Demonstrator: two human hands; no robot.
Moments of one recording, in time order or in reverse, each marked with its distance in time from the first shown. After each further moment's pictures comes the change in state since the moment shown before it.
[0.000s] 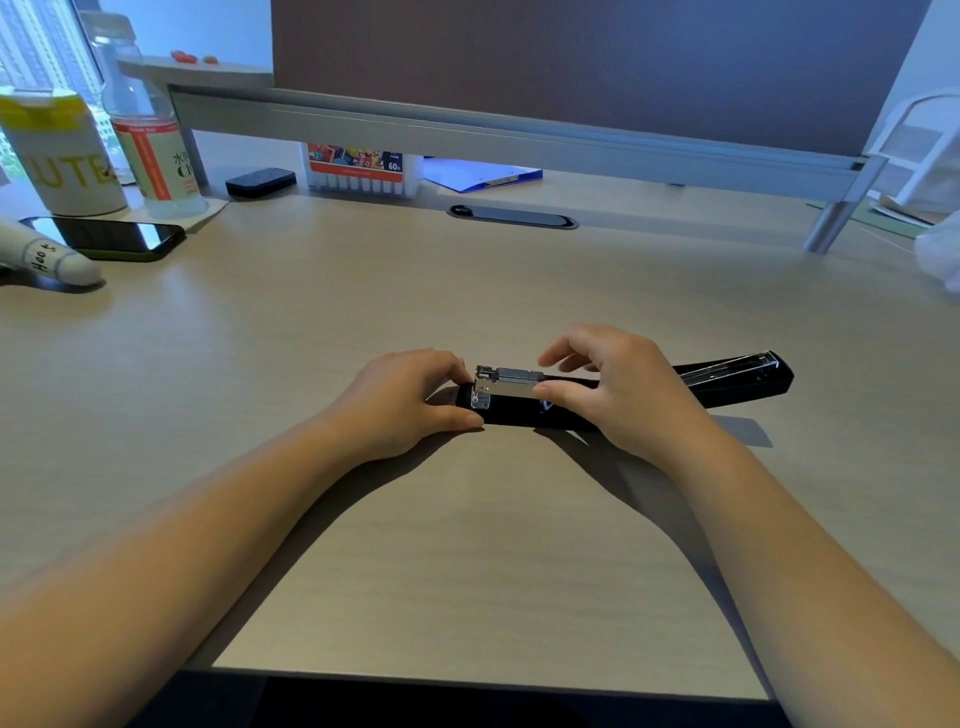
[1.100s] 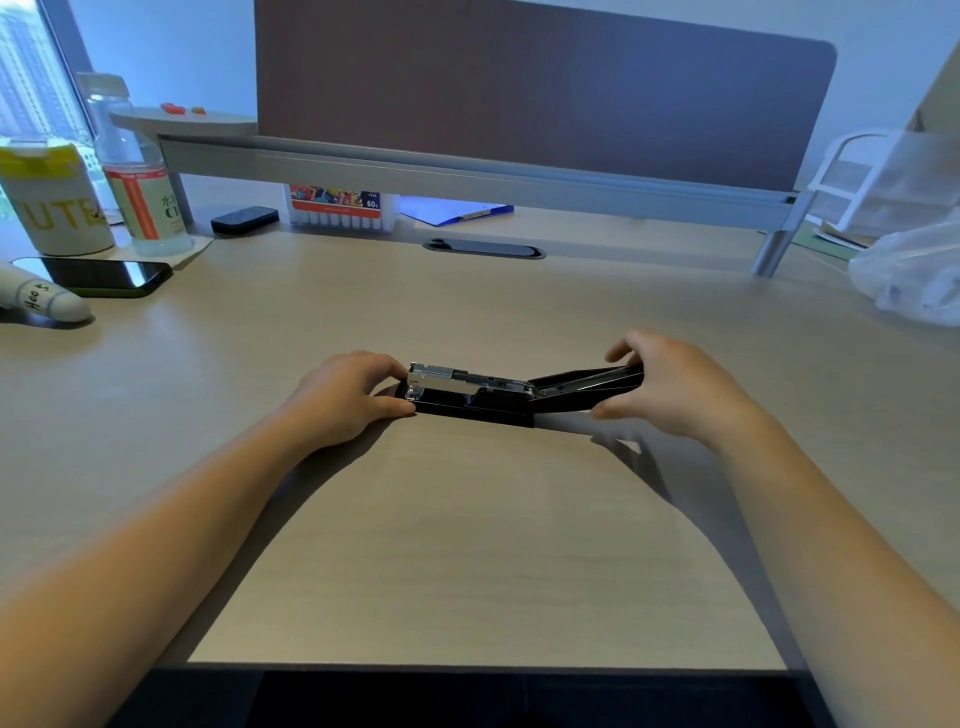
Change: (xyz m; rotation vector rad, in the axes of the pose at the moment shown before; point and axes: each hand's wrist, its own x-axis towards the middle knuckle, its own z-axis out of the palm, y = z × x) left_hand 0.011 -0.017 -0.017 0.096 0.037 -0.124; right_hand -0.009 0.037 -0.051 -0.191 -0.019 0.367
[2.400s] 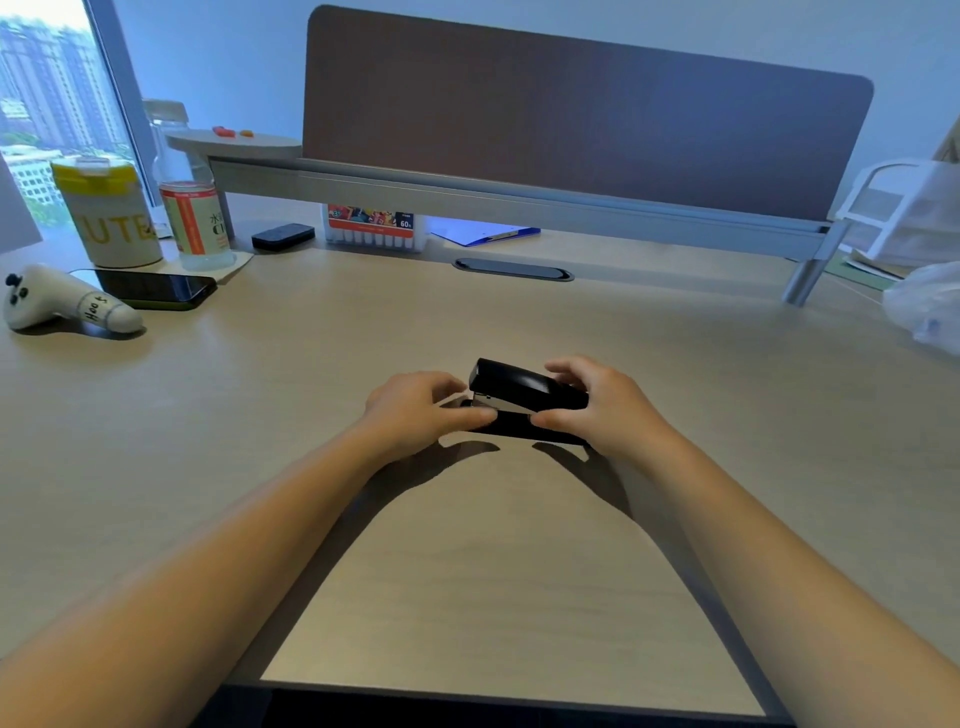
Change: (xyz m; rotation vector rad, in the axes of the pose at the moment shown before) left_hand 0.010 0.008 0.012 -0.261 -0.015 -0.043; right_hand 0.023 -0.044 0.047 0.326 -0.044 -0.204
